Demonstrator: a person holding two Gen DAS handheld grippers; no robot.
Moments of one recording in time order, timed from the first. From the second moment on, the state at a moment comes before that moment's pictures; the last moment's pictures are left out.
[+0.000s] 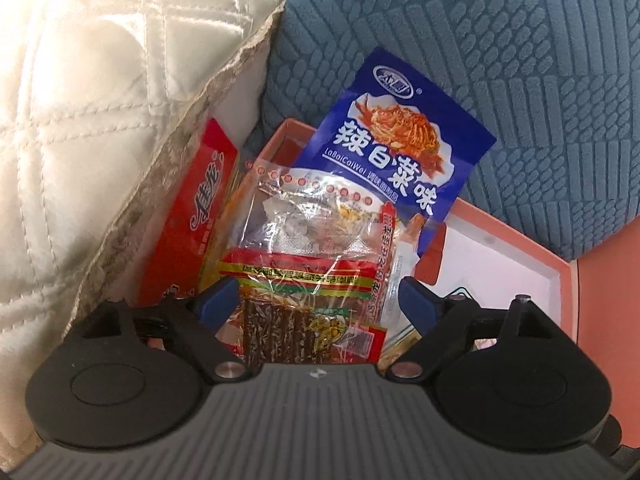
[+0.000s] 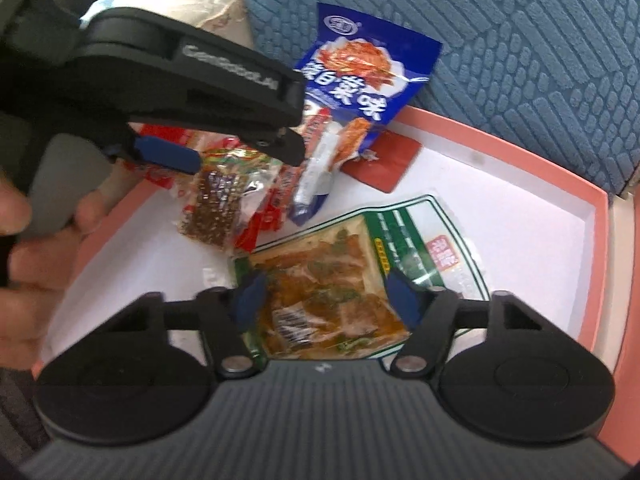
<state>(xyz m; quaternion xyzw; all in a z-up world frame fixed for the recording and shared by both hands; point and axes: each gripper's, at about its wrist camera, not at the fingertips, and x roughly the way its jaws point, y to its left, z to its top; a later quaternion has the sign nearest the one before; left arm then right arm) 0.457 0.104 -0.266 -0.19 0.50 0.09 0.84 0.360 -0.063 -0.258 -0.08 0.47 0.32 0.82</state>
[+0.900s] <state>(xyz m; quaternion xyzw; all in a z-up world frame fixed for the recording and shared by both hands) 0.444 0.099 -0.270 -0.18 0.48 0.11 0.85 0.360 -0.109 -0.235 -0.02 0.46 0.24 0.85</state>
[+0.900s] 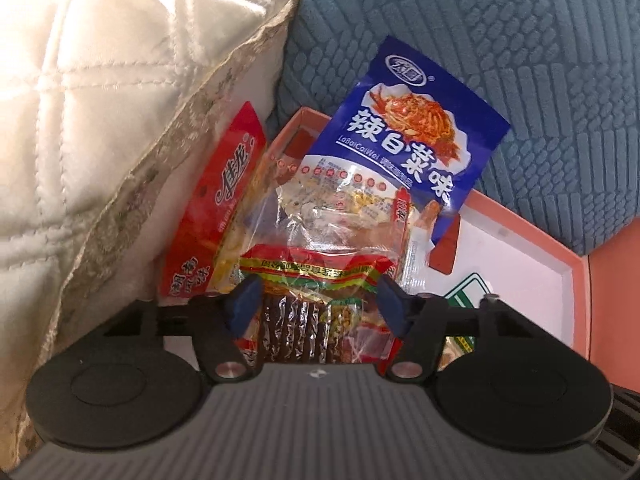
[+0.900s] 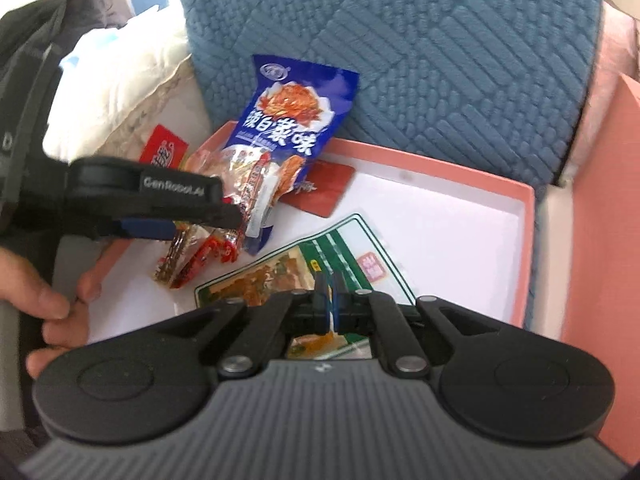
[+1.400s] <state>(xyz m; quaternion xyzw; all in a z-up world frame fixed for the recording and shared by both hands) 0.422 0.109 -0.262 -0.22 0.46 0.11 0.85 0.307 -0.112 -0.221 0.00 0.46 0.21 0.86</state>
